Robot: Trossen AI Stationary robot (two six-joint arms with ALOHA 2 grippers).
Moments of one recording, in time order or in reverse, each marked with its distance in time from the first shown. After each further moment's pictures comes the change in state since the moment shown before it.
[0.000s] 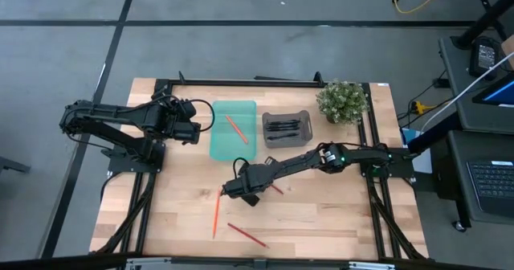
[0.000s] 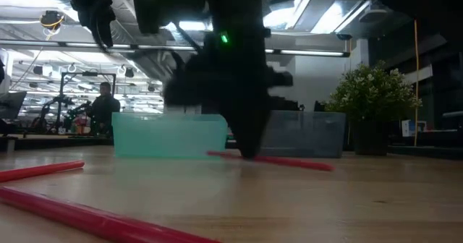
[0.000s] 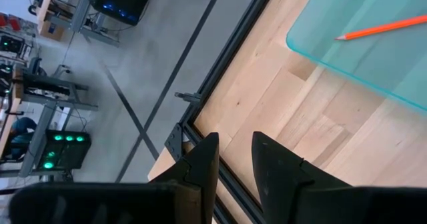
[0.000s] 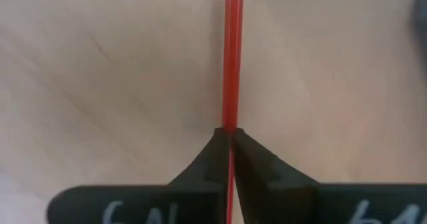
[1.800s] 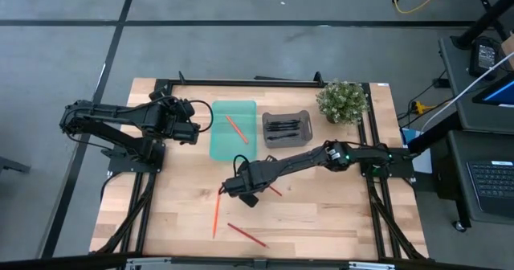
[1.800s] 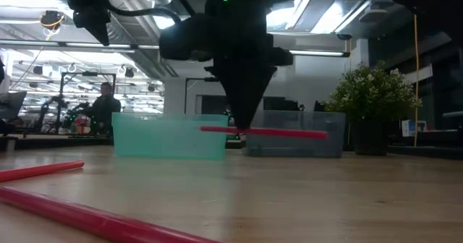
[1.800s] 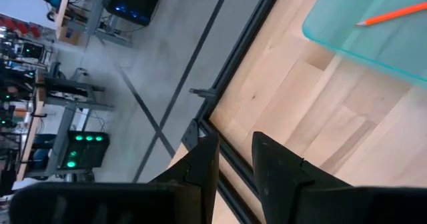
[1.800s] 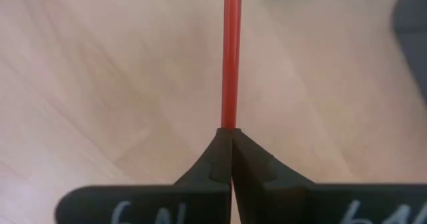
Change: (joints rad) left arm 0.000 0.000 0.000 -0.060 -0.030 0.007; right arm -0.002 -0.060 0.044 -0.015 -0.031 0.000
